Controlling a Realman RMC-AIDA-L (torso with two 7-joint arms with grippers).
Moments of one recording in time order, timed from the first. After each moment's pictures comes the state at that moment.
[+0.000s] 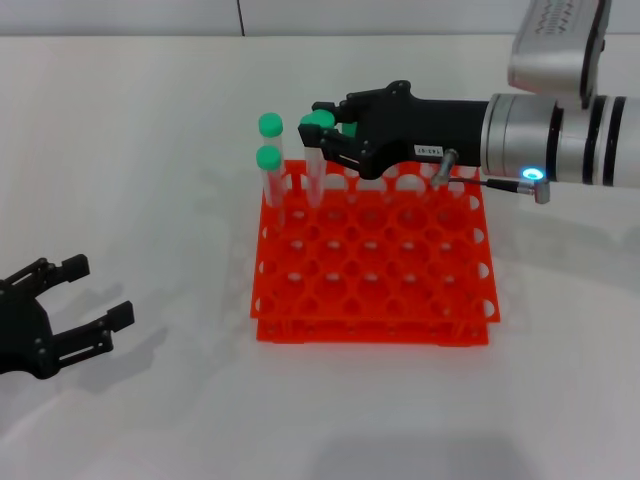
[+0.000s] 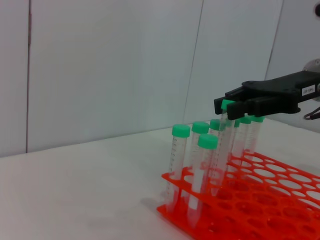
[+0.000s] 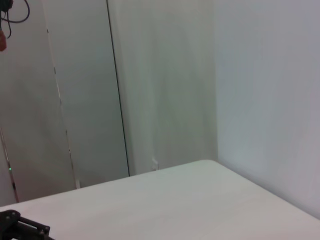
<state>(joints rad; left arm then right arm) -0.07 -2.08 0.72 0.81 1.76 1.60 -1.18 0.65 2.03 -1.65 -0.77 -1.21 -0.90 1.40</state>
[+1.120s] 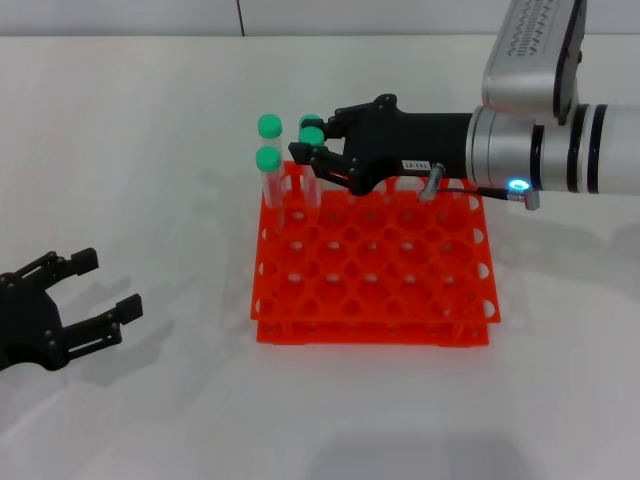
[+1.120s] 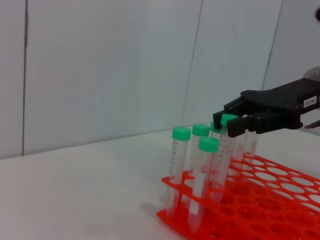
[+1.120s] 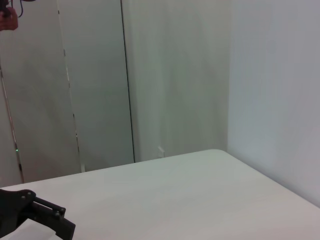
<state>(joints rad) -0.09 -2.08 0.71 0.77 1.76 1.59 -1.17 0.66 2.03 -1.71 -0.76 -1.21 -0.87 1.38</state>
